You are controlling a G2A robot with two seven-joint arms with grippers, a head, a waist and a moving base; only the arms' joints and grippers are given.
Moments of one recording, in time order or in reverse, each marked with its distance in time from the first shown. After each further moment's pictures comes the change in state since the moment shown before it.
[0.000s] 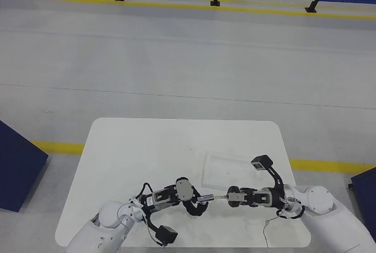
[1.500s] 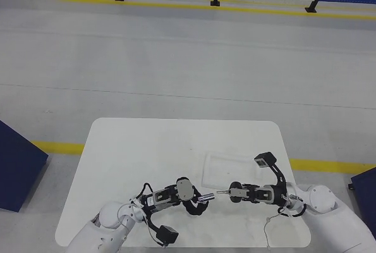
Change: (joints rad) left arm 0.011 0.002 -0.004 -0.026 0.000 -0.020 -0.013; right arm 0.006 0.003 0.011 0.016 0.021 -0.008 -0.008
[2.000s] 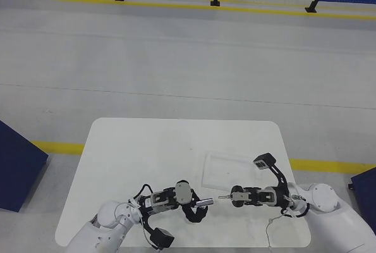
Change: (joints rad) left arm -0.002 0.002 -0.008 0.013 -0.078 -0.040 0.101; right arm -0.005 0.012 0.013 -0.026 0.047 0.081 0.081
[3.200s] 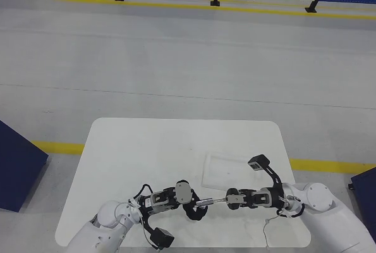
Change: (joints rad) left arm 0.000 0.000 0.000 0.001 0.001 0.000 -0.001; right arm 0.011 -0.031 -0.009 -0.002 -0.054 0.001 0.001
